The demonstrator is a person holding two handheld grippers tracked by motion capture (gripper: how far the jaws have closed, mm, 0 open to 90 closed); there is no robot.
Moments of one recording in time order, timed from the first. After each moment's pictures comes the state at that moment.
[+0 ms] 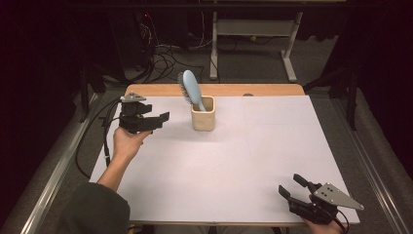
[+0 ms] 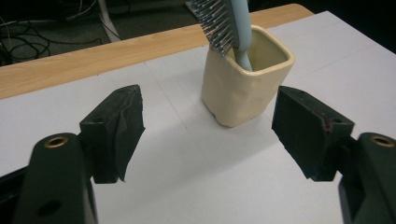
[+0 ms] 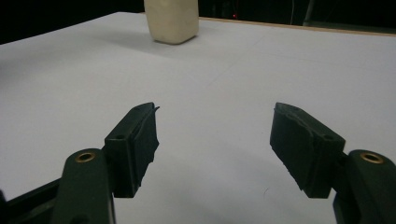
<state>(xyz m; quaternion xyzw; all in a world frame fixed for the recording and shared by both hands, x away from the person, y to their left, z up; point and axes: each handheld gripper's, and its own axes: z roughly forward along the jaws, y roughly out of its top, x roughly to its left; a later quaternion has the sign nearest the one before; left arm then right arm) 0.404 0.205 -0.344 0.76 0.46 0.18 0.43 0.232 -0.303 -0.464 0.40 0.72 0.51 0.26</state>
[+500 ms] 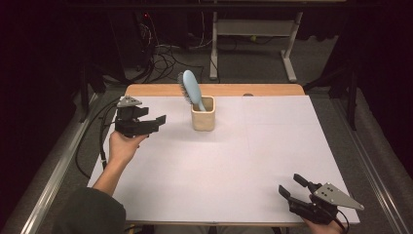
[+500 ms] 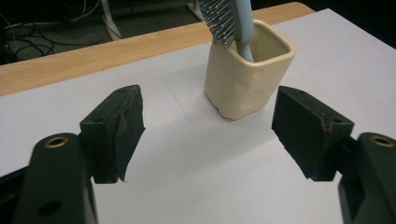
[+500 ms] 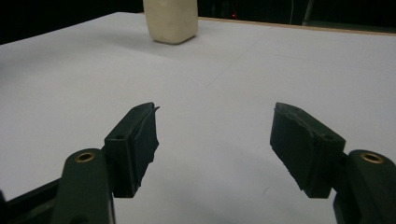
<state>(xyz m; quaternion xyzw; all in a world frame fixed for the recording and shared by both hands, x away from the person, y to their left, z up) 0.393 0.213 -0.347 0.76 0.46 0.18 0.43 0.232 -0.303 -0.464 0.40 0.71 0.51 0.26</state>
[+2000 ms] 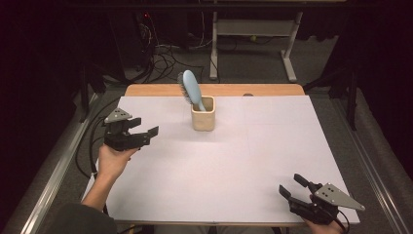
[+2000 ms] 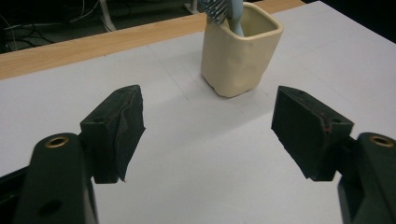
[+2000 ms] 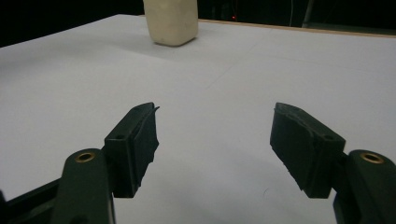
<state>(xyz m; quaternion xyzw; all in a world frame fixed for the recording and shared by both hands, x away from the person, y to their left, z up) 0.356 0.231 -0.356 0.76 0.45 0.19 0.44 0.231 -0.303 -0.463 0.40 0.71 0.51 0.26</state>
